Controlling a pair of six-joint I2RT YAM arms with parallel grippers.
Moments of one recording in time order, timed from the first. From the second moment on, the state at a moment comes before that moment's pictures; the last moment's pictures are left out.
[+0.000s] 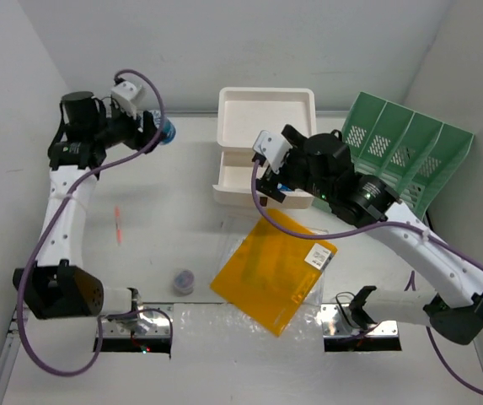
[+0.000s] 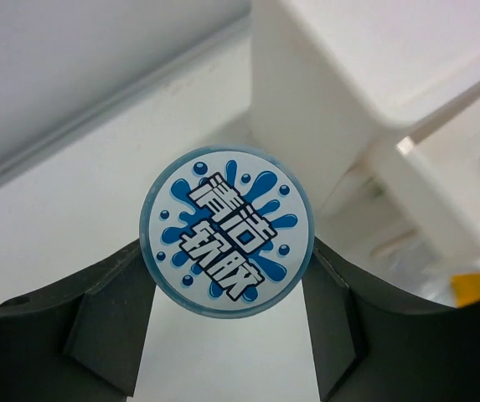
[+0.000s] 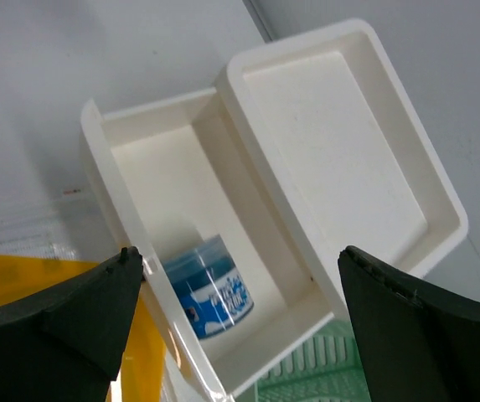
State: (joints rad) left arm 0.07 1.35 1.40 -0.53 0.62 0.35; right arm 0.77 1.18 1.31 -0.51 0.08 -0.56
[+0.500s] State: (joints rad) left arm 0.03 1.16 1.26 -0.18 1.08 -0.31; right arm 0.82 1.36 1.43 -0.34 -0.22 -0.56
